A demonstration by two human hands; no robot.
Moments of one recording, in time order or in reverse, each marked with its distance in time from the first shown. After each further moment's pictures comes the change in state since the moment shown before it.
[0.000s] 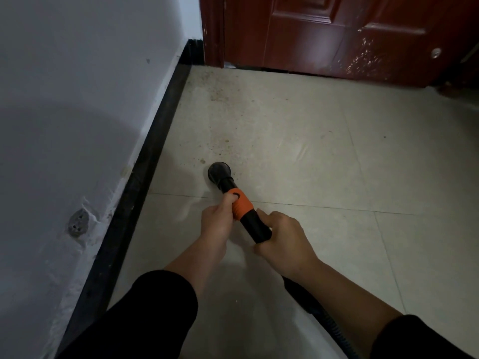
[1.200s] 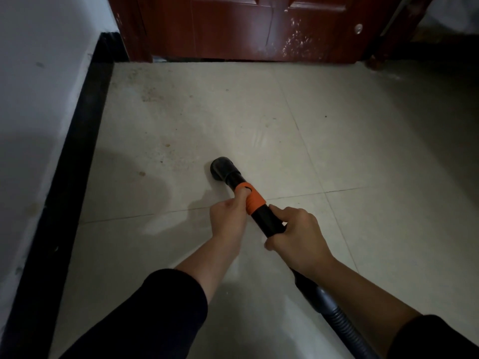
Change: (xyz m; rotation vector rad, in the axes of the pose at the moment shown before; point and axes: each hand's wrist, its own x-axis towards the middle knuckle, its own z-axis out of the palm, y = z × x) left_hand -0.028 0.004 0.108 0.151 -0.178 0.008; right_hand -0.017 0.056 -0.065 0.107 0.172 0.286
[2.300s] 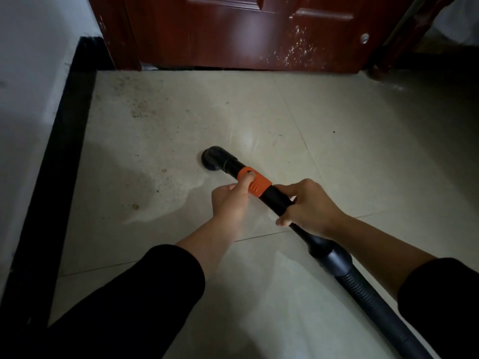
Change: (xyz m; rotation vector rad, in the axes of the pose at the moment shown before) left_hand 0.107 0.061 0.013 -0.019 -0.093 -0.032; right_hand 0.129 -0.035 -0.030 -0.160 -0.143 -0.021
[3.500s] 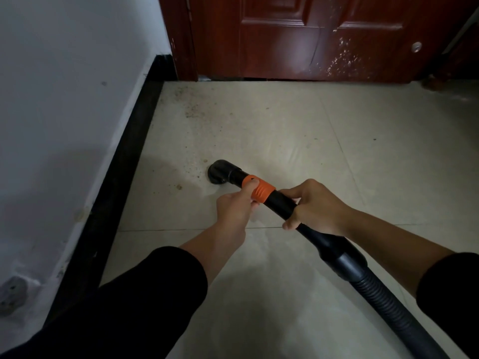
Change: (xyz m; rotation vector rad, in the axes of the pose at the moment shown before) left_hand -0.052 -0.022 -0.040 -0.219 0.130 0.037; right_hand -0.025 -0.013 0.013 0.042 -0.184 -0.169
